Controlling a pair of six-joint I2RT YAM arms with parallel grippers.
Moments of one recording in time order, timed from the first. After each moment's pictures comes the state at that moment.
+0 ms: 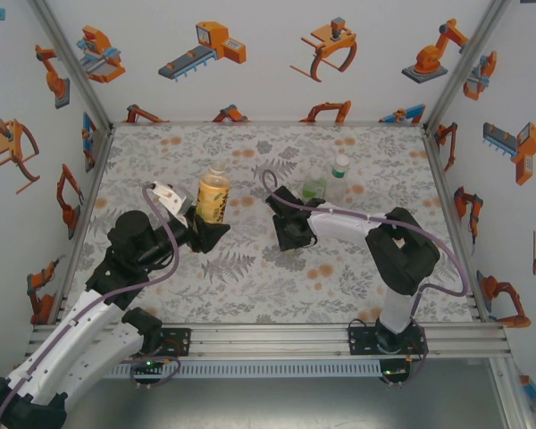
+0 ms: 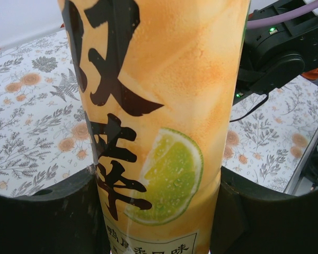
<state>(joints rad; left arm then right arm) -0.58 0.64 0.62 -0.07 0.31 -0.10 0.78 1.81 1.13 -0.52 0.11 0.47</state>
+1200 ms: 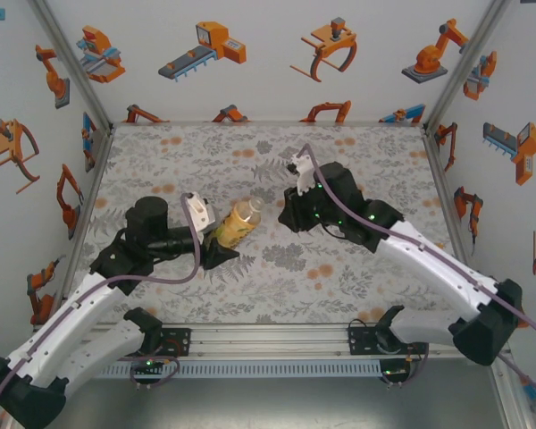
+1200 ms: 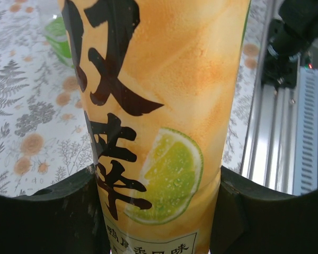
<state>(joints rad) -0.63 0.79 0.76 -0.36 0.67 0.29 0.77 1.18 1.13 -0.48 -0.16 0.18</state>
